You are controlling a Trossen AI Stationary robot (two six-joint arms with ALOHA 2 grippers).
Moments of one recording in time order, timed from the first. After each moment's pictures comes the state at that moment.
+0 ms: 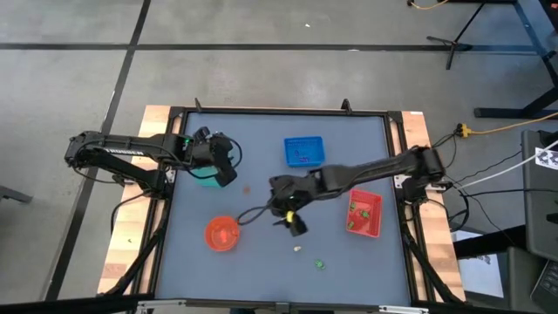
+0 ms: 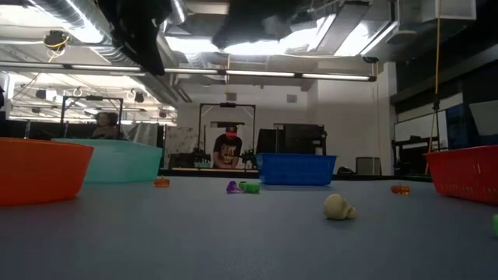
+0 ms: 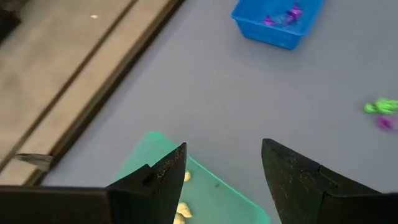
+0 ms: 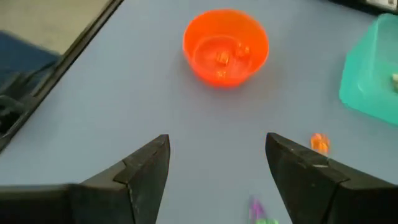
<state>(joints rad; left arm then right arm) 0.01 1.15 1.04 -0.92 -0.53 -0.41 0.18 1.85 1.58 -0.54 -0.17 -0.22</state>
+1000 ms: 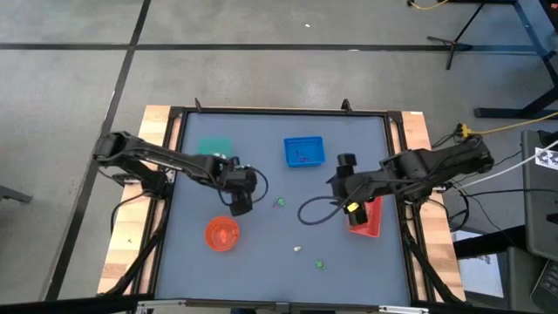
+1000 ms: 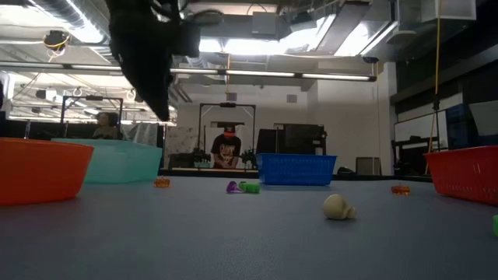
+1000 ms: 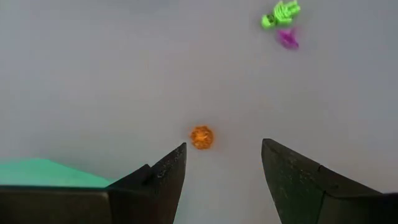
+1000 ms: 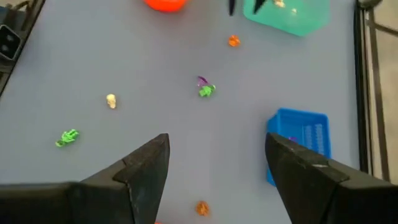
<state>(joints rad) -0.10 1.50 1.04 -0.77 -0.23 -0.33 0.36 1.40 1.58 -1.14 0.26 0.02</state>
